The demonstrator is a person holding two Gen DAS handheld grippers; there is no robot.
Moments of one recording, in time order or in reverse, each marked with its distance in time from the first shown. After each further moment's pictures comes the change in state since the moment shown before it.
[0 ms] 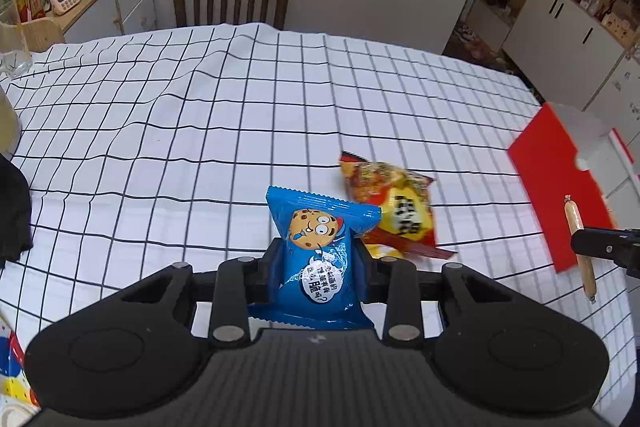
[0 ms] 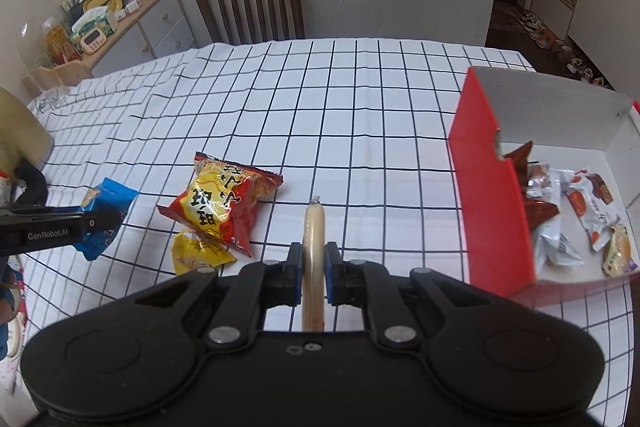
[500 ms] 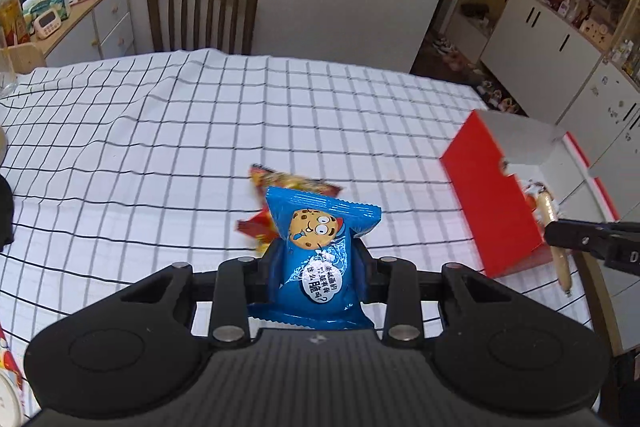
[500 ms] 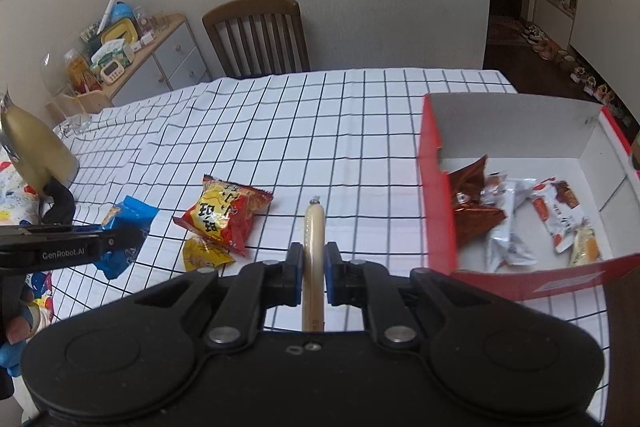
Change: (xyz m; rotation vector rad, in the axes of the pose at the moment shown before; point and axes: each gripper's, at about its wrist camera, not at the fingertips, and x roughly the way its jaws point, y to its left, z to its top) left arm -0.037 -0.086 -0.005 0.011 -0.053 -0.034; right arm -0.058 -0.047 -0.005 0.007 -0.073 0.058
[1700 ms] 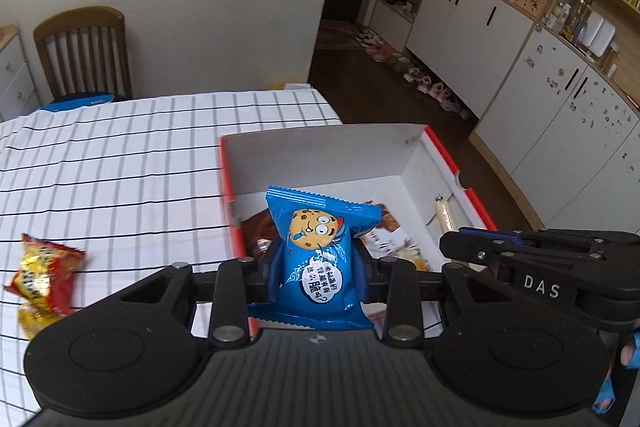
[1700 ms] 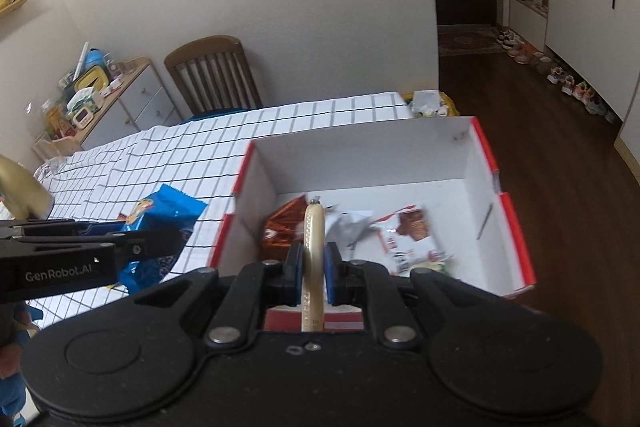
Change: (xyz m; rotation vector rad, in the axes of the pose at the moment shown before) left arm 0.058 -0.268 0.035 0.132 0.002 -0.127; right arm -0.049 -0.198 0.014 0.062 -0.062 0.006
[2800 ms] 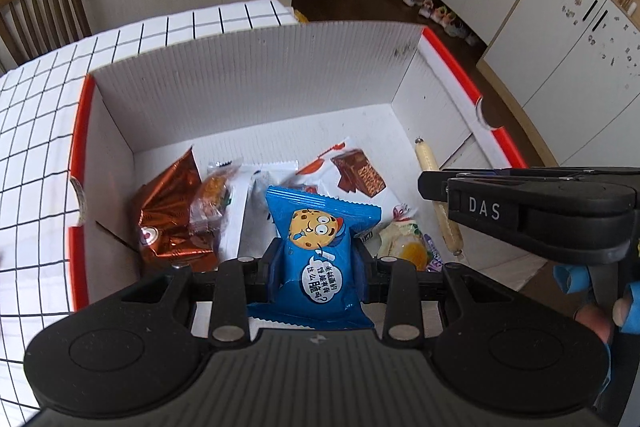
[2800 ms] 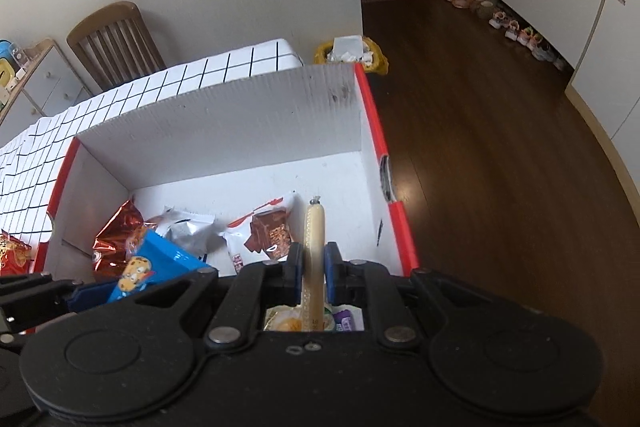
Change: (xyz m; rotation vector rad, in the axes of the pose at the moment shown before) left arm 0.134 -0.050 -0.004 0.050 0.227 0.024; right arm 0.100 -0.091 0.017 0.089 0.162 -0.178
